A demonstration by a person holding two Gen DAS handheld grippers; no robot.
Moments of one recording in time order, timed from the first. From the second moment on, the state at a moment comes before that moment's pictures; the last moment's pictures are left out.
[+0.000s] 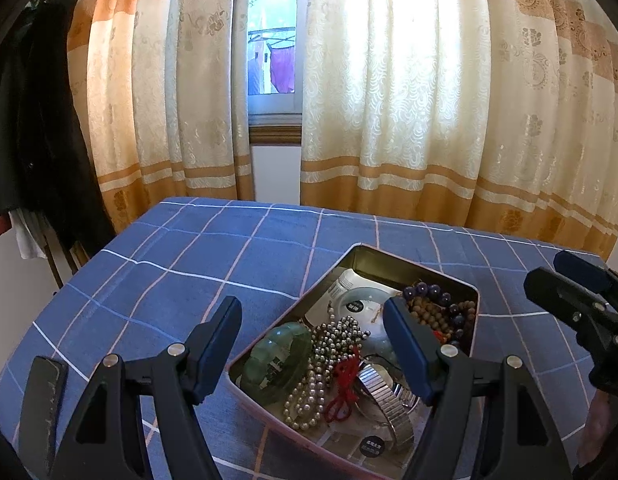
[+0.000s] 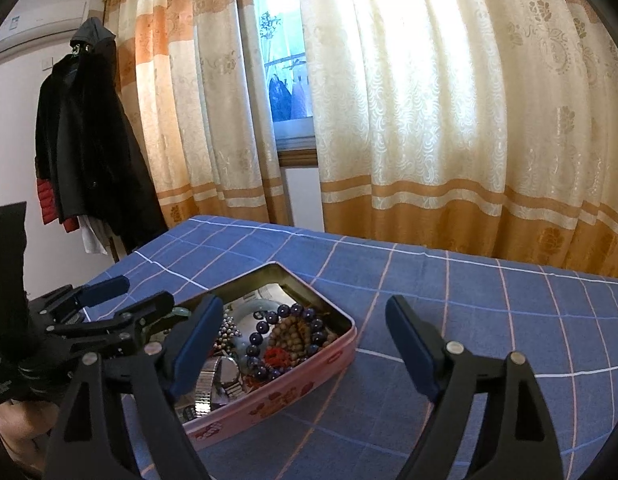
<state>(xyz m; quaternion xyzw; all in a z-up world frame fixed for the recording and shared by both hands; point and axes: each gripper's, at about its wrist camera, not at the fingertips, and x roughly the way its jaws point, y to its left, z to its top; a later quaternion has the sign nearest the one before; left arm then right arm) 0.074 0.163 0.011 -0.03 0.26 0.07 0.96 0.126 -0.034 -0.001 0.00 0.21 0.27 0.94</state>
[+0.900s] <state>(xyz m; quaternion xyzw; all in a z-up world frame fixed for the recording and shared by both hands) 0.074 0.167 0.014 -0.03 0.26 0.07 0.96 0.125 -0.033 -0.002 -0.01 0.21 0.27 0.94</state>
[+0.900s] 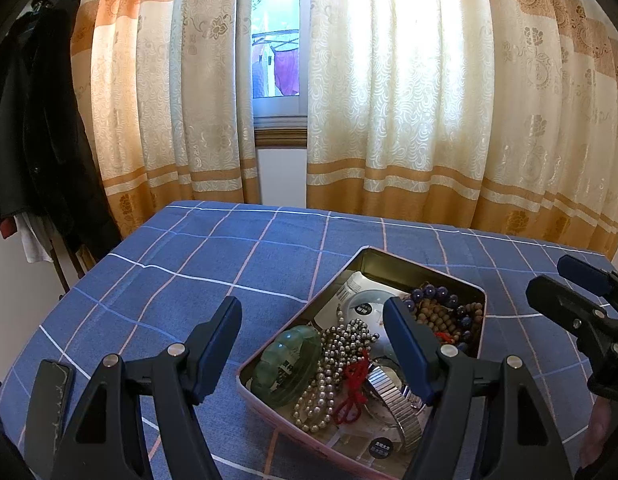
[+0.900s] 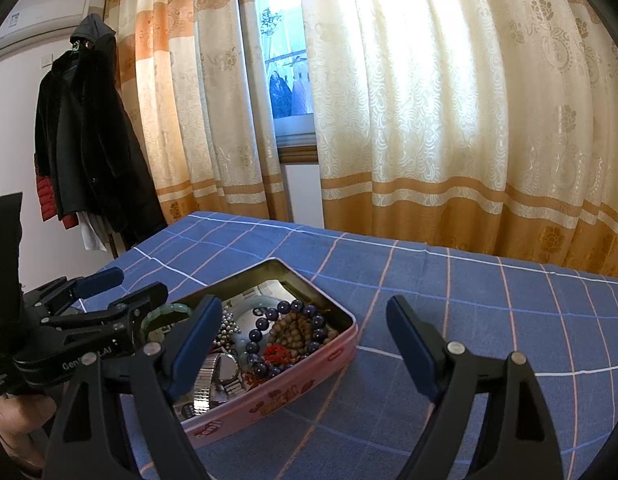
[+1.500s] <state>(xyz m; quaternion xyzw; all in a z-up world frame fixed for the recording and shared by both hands) 0.073 0.170 0.016 -0.02 0.26 0.08 0.96 0.126 -0.033 -0.005 -0.01 0.22 0.26 0.94</state>
